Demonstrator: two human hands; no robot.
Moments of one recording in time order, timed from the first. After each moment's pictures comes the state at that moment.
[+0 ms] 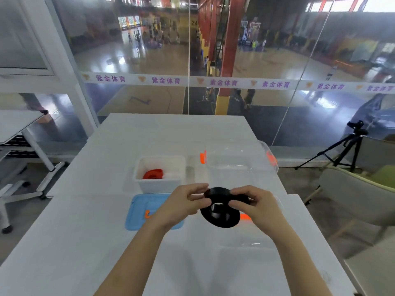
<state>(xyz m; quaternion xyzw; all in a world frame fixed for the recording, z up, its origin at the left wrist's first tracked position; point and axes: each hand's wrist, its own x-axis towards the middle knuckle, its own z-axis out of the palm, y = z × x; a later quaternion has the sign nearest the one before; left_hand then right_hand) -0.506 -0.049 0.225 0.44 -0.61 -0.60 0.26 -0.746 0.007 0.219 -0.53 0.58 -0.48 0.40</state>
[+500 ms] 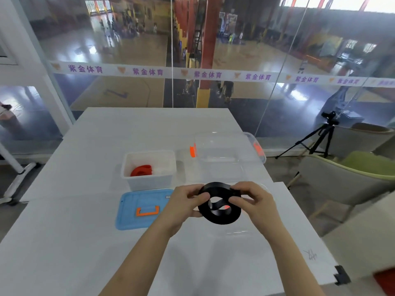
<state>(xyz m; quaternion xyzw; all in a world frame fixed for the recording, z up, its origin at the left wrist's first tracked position) -0.506 -0.045 0.202 0.39 -0.56 -0.66 0.30 -0.727 0.025 0.196 -0.49 0.57 -0.55 0.35</state>
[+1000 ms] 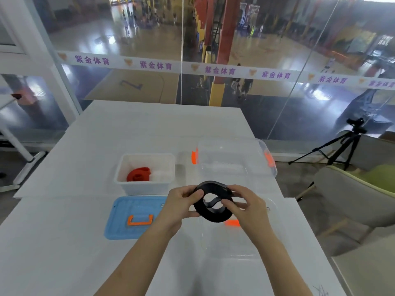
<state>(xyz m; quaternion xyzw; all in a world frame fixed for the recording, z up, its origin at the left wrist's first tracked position) -0.562 -0.133 0.163 0.48 -0.44 -0.66 0.36 -0.770 -0.079 0.155 -0.54 0.61 -0.49 0.31</state>
